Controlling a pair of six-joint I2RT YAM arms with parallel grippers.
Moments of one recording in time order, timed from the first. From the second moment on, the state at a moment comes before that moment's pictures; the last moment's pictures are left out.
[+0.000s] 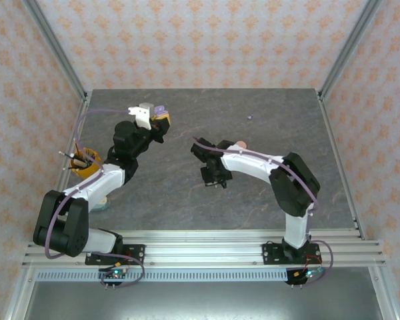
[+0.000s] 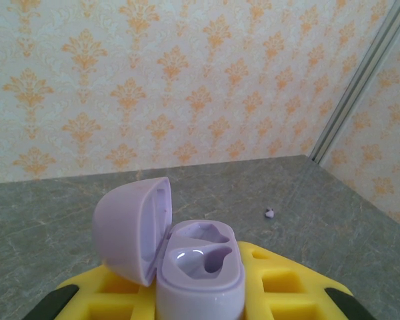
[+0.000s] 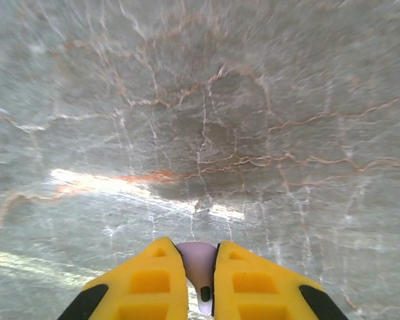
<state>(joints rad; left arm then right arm) -0.22 1.37 0.75 0.55 0.24 -0.24 0.81 1.86 1.34 -0.91 0.07 0.56</state>
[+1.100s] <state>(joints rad) -0.47 1.39 1.00 0.46 0.42 -0.06 0.78 1.46 1.86 -0.72 0.29 0.36</state>
